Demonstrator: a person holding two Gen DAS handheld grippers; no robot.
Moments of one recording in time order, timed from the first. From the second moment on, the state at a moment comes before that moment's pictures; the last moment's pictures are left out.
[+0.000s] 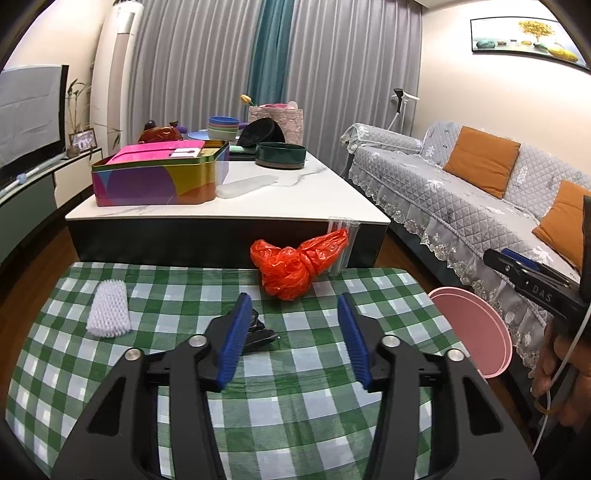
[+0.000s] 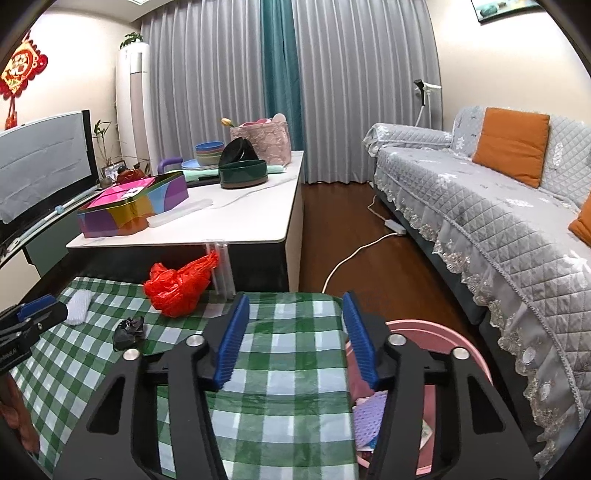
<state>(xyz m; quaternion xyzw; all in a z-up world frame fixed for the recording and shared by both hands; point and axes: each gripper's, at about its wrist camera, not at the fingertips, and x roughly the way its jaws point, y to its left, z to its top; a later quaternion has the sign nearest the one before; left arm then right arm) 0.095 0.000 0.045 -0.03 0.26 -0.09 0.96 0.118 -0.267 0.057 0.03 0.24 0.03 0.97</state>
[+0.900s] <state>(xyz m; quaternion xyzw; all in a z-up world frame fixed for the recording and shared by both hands) 0.124 0.122 -0.008 -0.08 0.29 0.08 0.95 0.191 -0.202 0.022 0.08 0.27 0.13 0.95</state>
